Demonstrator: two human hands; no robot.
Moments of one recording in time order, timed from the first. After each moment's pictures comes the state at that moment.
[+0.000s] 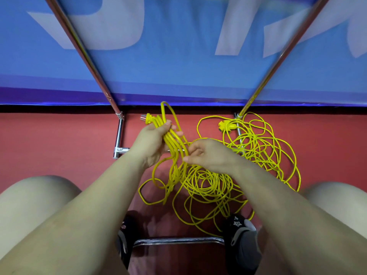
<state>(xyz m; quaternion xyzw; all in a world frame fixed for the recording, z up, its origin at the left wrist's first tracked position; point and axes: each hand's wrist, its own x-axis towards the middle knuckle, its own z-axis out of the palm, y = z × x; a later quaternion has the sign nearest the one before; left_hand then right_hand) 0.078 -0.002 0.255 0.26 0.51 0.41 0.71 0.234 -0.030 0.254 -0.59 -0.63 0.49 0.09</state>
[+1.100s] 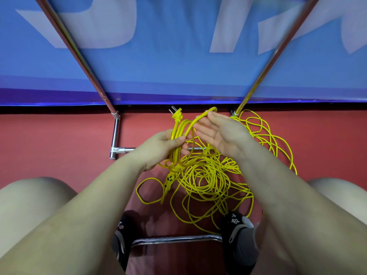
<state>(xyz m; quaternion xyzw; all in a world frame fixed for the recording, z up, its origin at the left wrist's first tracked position) 0.084 -0.014 0.252 0.46 0.48 0.22 0.72 0.251 -0.004 0.278 -0.52 -0.13 0.69 0.48</state>
